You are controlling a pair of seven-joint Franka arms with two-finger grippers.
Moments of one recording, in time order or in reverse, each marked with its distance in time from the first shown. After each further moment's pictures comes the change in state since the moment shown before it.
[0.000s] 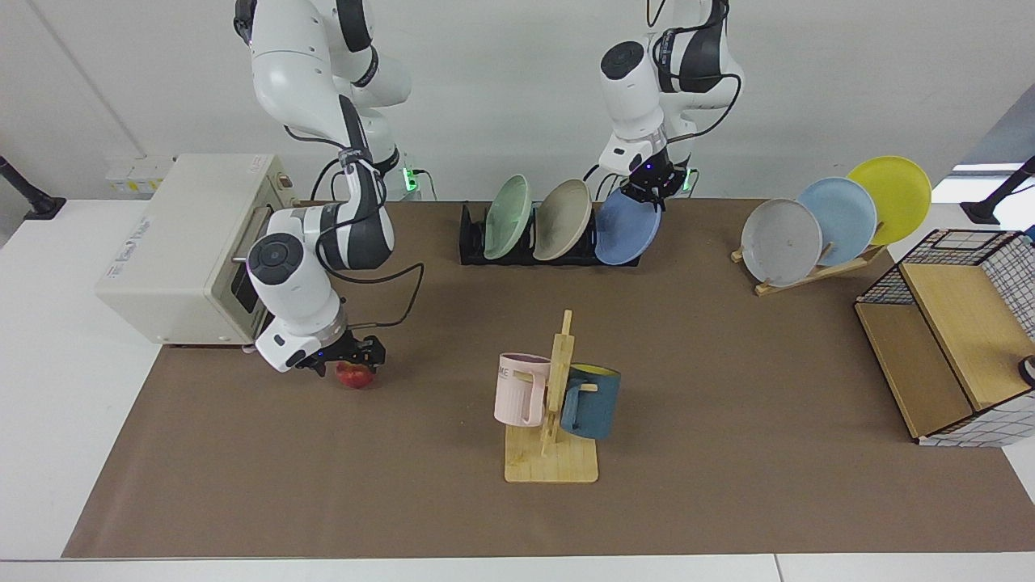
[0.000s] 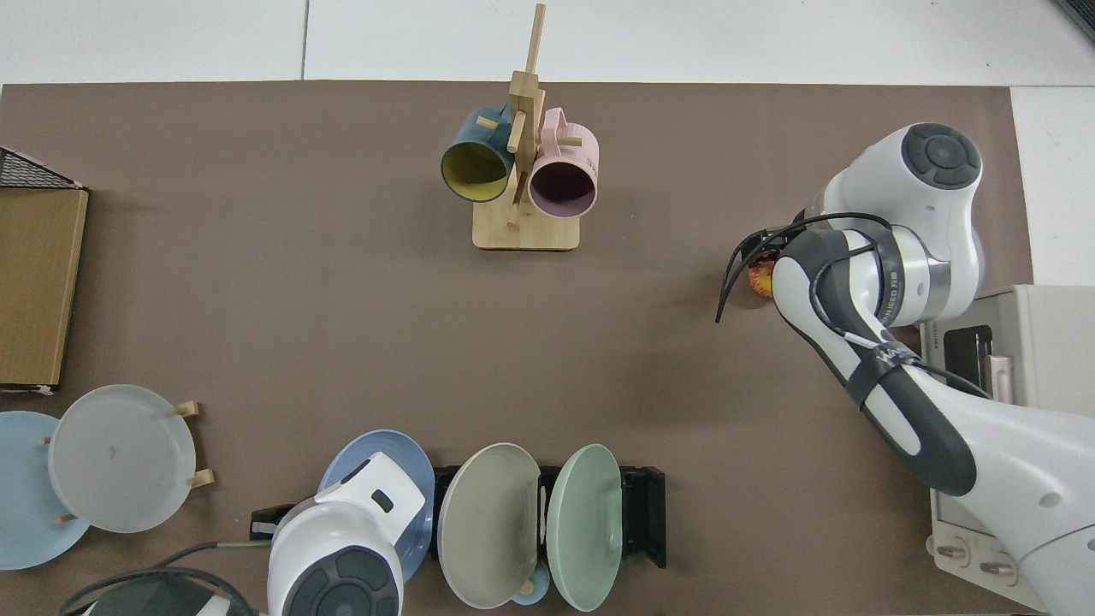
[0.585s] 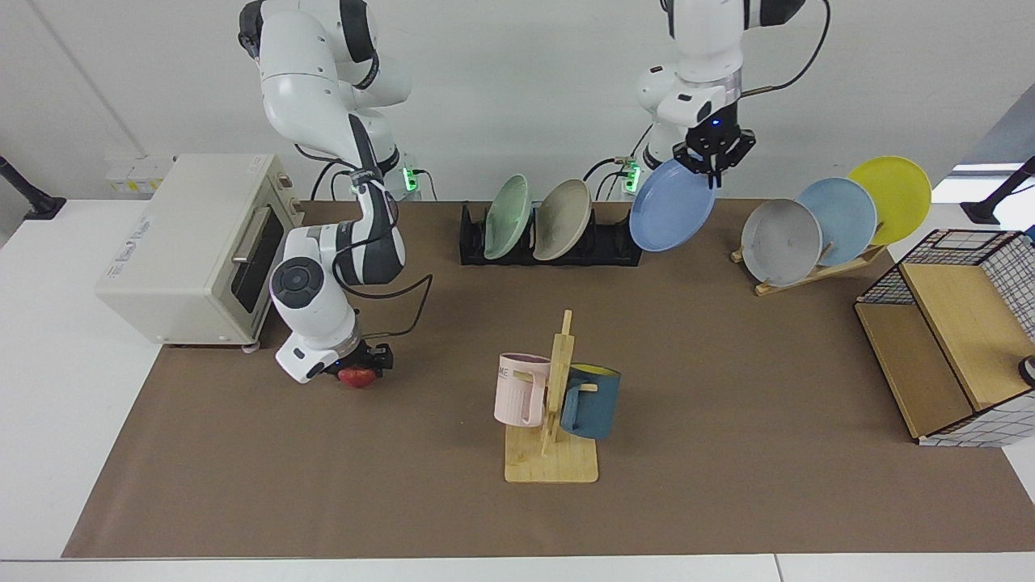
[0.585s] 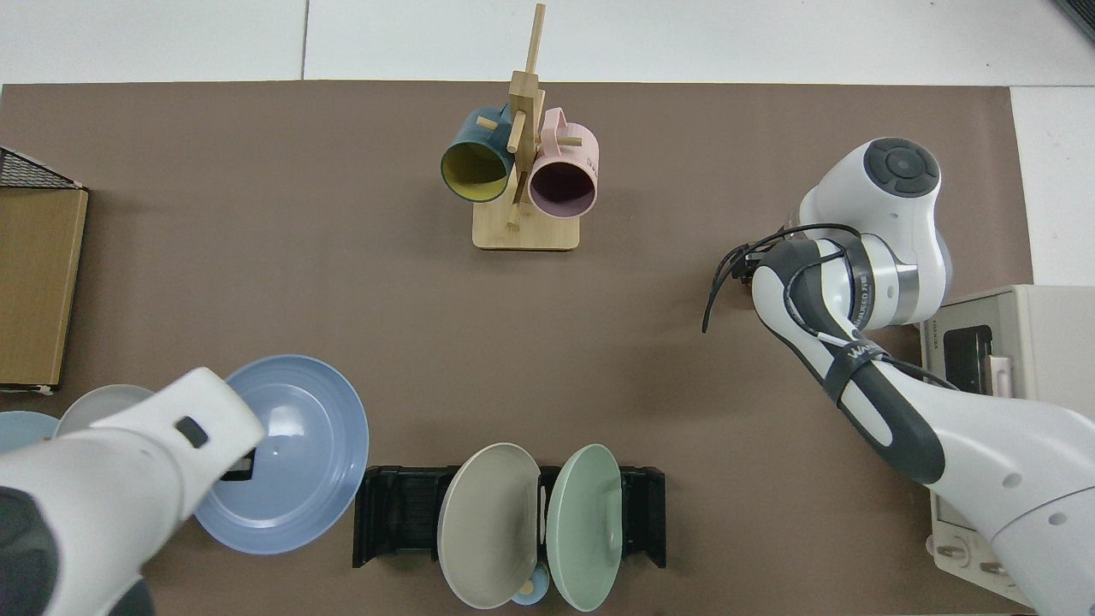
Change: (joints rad) left arm 0.168 0.046 0.150 0.362 0.013 -0.146 0.314; right arm 0.012 0.039 -0.002 -0.012 -0.011 0.001 0.001
